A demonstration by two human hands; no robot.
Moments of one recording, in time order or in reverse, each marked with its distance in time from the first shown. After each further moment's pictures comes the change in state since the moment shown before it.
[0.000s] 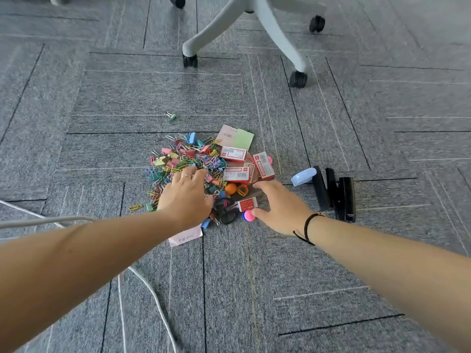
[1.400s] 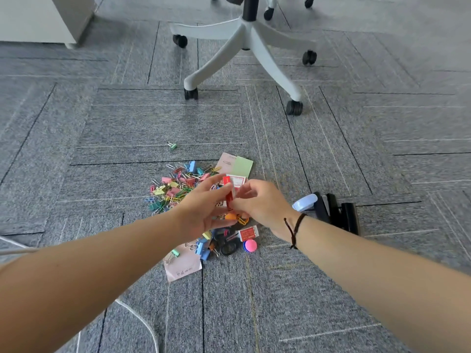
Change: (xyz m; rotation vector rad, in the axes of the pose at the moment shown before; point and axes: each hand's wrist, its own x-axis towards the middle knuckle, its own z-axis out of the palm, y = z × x) left_hand 0.033 0.035 -0.031 -1.514 -0.389 -0.303; right_hand 0.042 -0.049 -0.030 0.818 0.131 0.090
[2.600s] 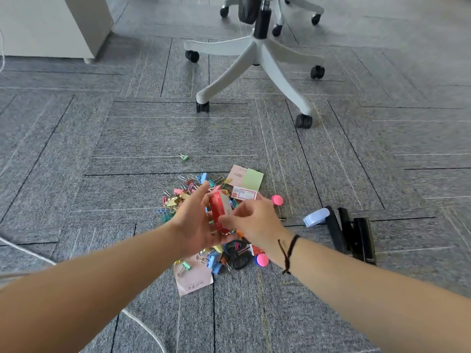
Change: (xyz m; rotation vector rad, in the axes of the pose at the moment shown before) left_hand -0.010 0.004 -0.030 -0.236 0.002 -0.108; right_hand -0.004 -0.011 0.038 -0.003 0.037 0.019
